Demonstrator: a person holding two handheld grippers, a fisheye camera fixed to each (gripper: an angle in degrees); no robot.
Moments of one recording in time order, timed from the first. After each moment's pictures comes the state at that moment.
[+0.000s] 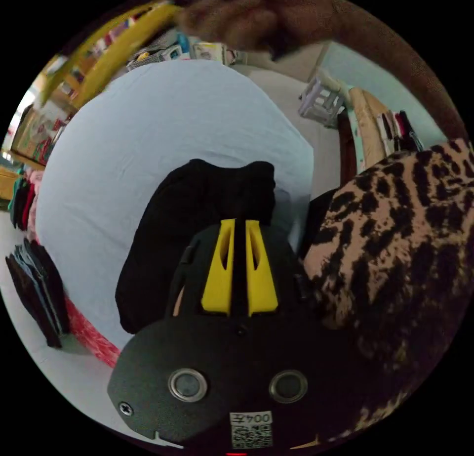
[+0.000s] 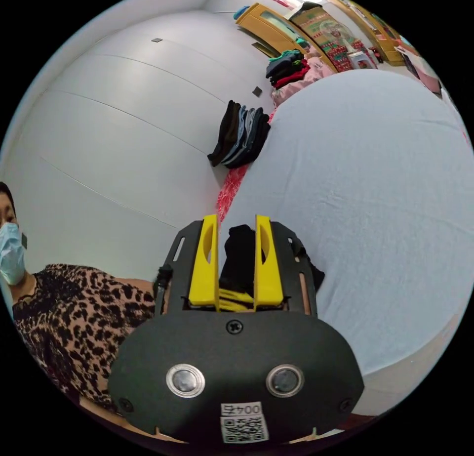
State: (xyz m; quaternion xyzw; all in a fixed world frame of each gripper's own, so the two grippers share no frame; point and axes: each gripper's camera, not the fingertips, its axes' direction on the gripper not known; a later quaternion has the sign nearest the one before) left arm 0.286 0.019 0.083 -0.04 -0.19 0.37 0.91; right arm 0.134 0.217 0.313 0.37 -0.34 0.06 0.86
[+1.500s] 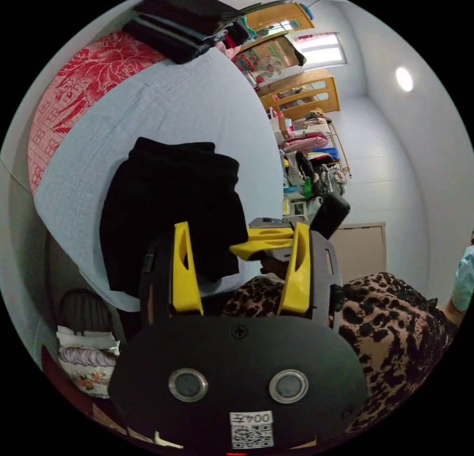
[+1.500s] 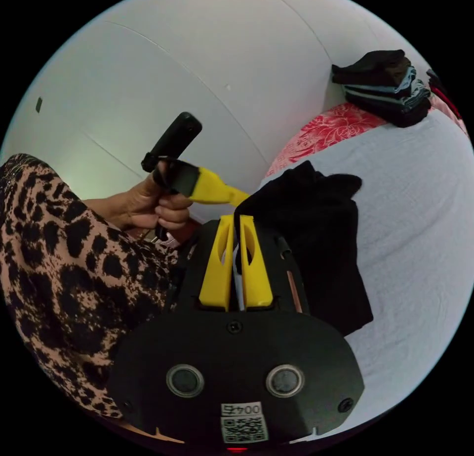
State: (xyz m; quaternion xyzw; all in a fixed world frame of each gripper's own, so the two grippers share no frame) left arm 0.025 0.195 -0.047 0.25 0.17 -0.21 0.93; right arm -0.033 0.069 0.272 0.21 -0.28 -0.33 0.88
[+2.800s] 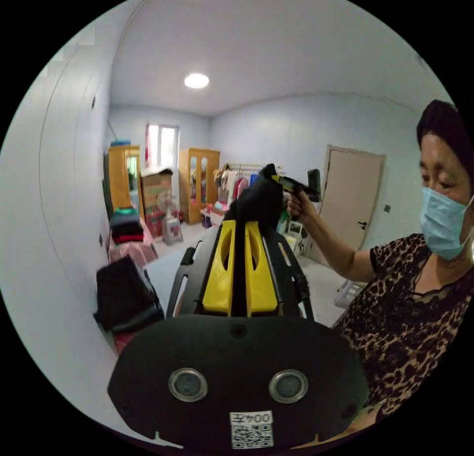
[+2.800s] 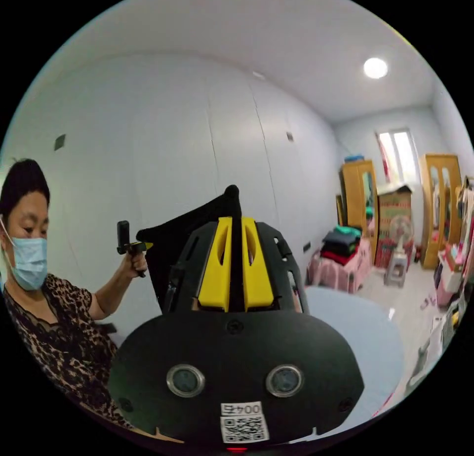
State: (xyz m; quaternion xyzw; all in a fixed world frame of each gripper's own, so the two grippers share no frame) left arm 0.340 0.366 -0.400 0.52 -0.08 0.30 0.80; right arm 0.080 0.385 -0.118 0.69 -0.13 -0.19 0.68
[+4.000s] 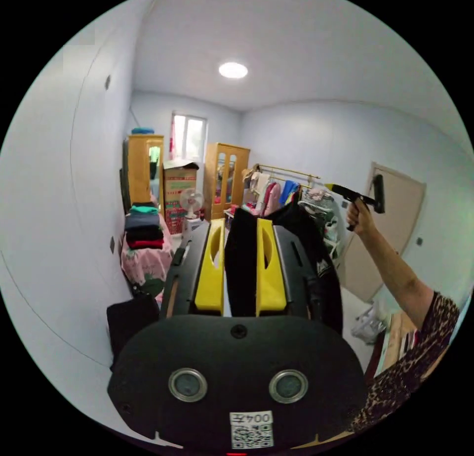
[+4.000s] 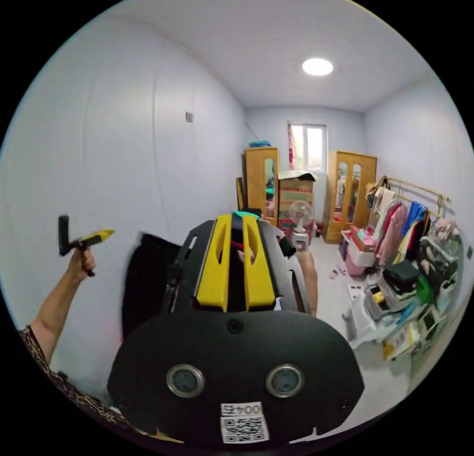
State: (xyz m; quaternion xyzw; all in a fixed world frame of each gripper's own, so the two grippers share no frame) left arm 0.301 0.065 -0.494 0.51 -0.10 0.17 0.84; right arm 0.118 0.295 -0.238 0.65 0.07 0.05 0.76
